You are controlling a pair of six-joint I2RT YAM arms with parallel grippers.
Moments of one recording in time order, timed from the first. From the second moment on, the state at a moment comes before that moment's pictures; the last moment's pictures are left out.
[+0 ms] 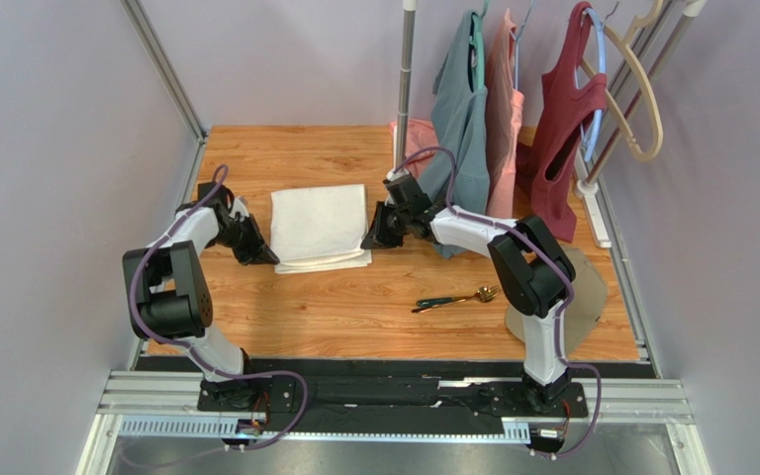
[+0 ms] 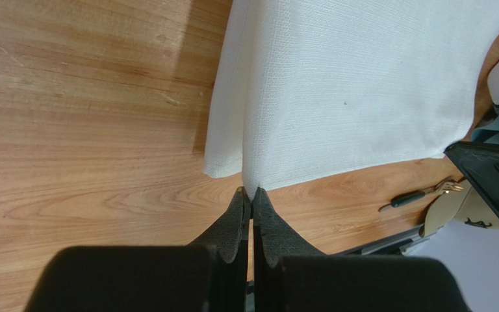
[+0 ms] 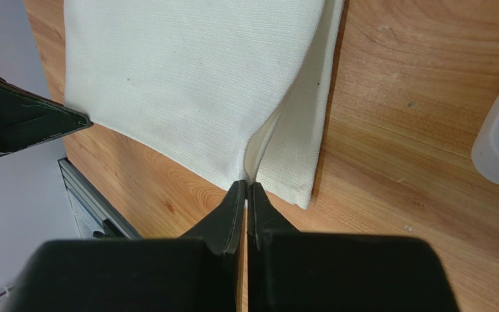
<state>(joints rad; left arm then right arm) 0.19 1.64 1.04 -0.72 0.46 -0.33 0.64 2.01 1.35 -0.14 -0.34 0.79</state>
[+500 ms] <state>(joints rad) 0.19 1.67 1.01 -0.72 0.45 -0.33 0.64 2.01 1.35 -0.14 -0.33 0.77</state>
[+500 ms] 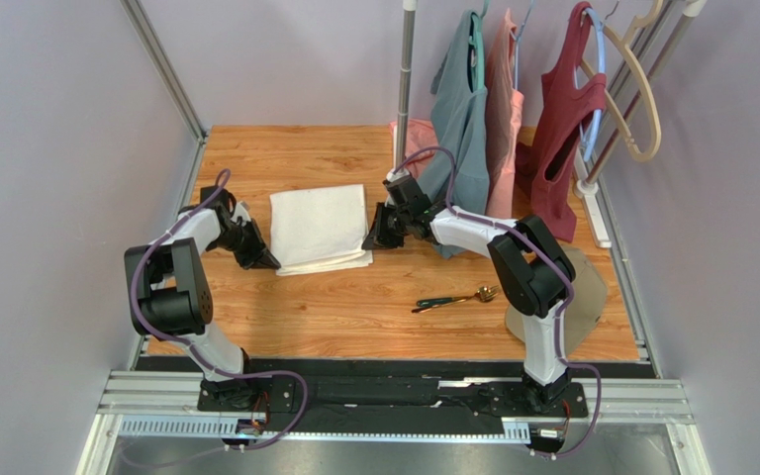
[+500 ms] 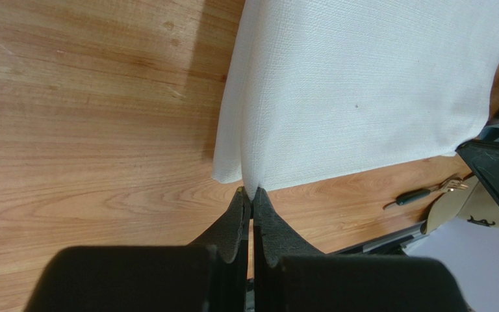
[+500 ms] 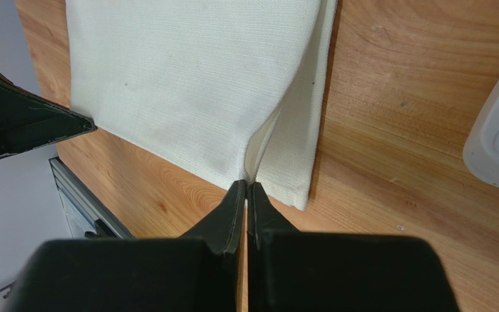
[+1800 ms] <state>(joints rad) 0.19 1.49 0.93 -0.74 0.50 -0.37 0.64 1.99 1.36 -0.22 -0.31 0.73</state>
